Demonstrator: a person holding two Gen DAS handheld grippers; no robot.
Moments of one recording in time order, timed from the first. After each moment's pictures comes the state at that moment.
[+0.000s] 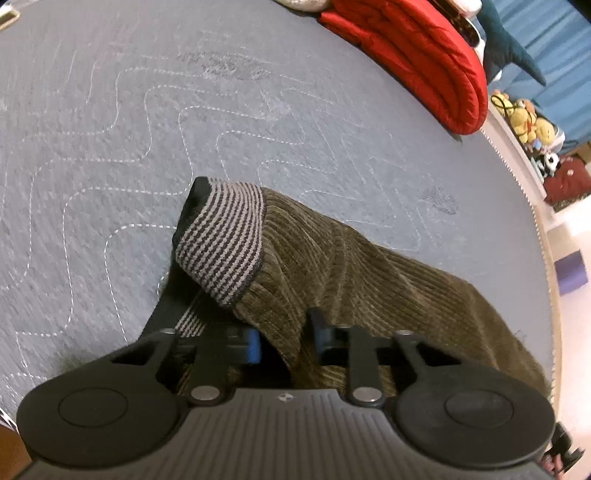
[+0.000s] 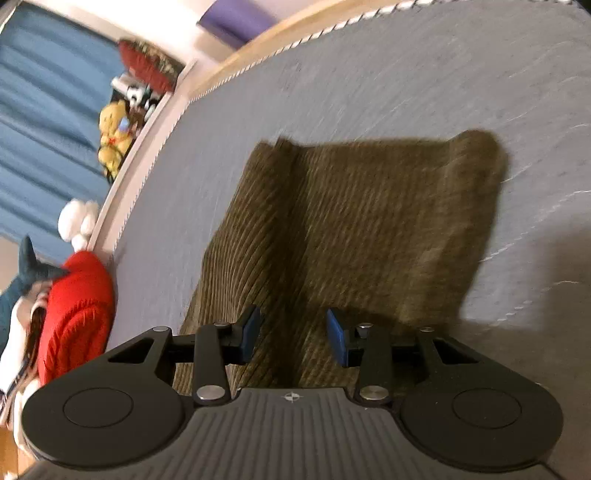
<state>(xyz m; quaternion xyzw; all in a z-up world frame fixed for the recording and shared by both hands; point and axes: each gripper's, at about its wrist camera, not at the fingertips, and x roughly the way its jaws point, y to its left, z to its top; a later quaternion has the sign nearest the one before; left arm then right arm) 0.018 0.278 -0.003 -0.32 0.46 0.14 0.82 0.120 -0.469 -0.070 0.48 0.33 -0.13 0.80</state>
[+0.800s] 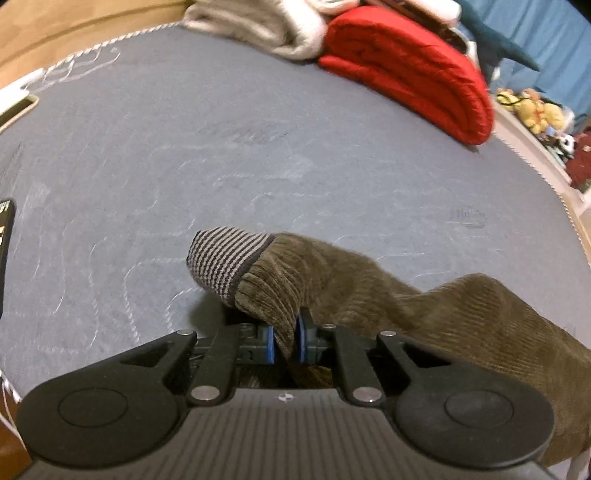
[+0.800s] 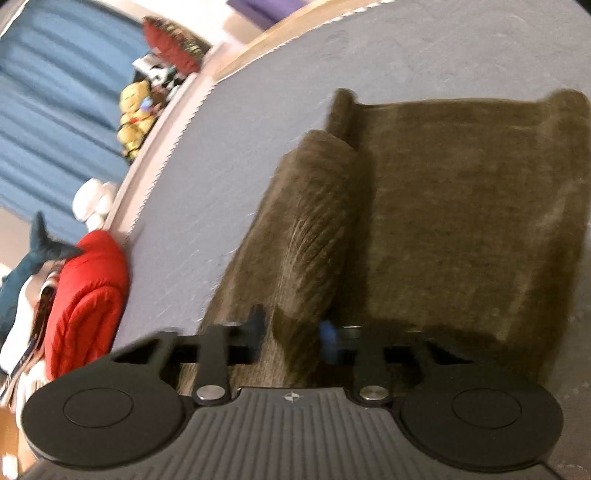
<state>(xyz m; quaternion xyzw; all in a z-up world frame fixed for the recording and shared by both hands) 0.002 0.273 0.022 -0.21 0.42 0.19 0.86 0.161 -0.441 -0.075 0.46 0.32 -0.10 0.82</state>
